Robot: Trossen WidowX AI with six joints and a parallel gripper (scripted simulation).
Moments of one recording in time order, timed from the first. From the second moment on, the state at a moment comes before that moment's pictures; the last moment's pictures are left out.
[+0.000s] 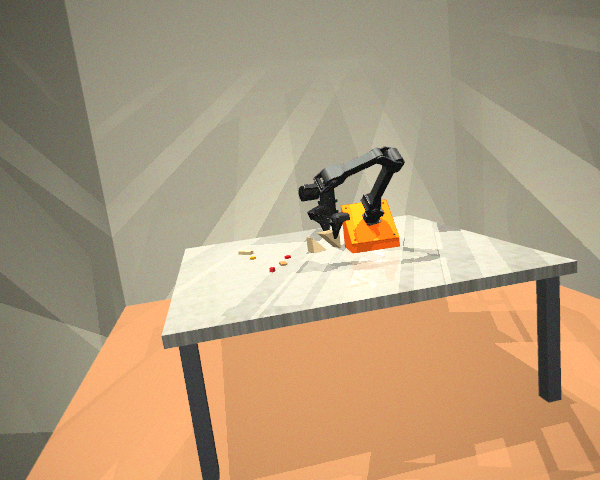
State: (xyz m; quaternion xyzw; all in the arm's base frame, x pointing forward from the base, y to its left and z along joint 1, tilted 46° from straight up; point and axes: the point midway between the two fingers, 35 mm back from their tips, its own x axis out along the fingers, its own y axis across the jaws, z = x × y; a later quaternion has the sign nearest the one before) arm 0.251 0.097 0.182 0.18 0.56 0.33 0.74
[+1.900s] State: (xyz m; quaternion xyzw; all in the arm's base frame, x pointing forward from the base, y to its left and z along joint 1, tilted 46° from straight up) arm 0.236 -0.107 0.044 0.16 0.59 0.28 0.74
